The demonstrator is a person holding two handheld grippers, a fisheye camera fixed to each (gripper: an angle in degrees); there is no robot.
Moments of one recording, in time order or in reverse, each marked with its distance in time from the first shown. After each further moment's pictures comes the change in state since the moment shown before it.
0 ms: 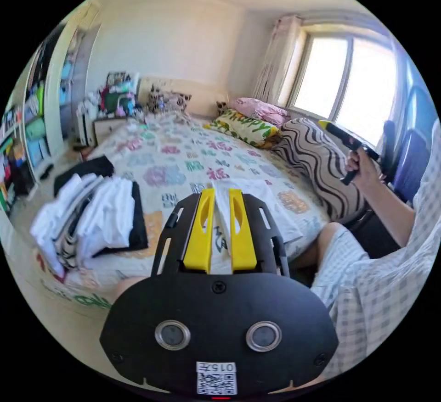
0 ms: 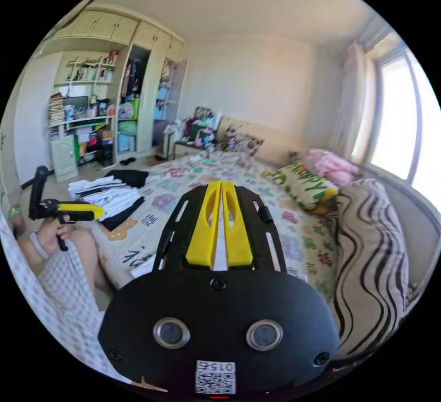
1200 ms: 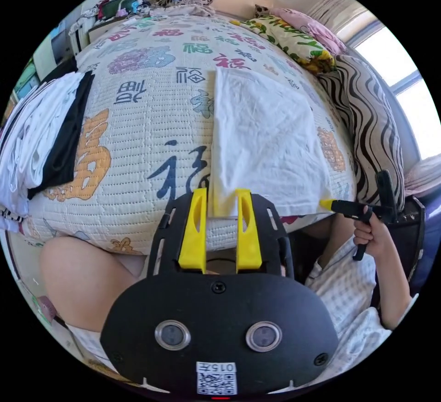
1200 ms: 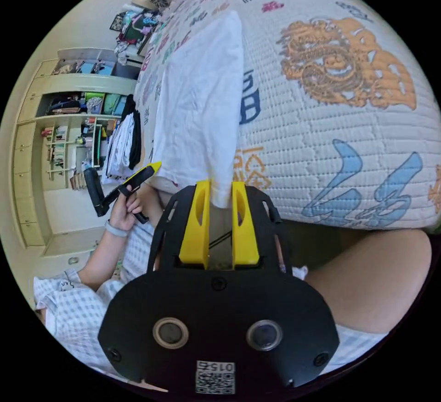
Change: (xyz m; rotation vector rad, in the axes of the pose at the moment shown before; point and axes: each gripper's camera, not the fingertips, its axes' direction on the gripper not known) left arm 0.032 -0.009 0.281 -0.655 -0.006 -0.245; right arm 0.238 0.288 0.126 -1.049 -0.615 0.804
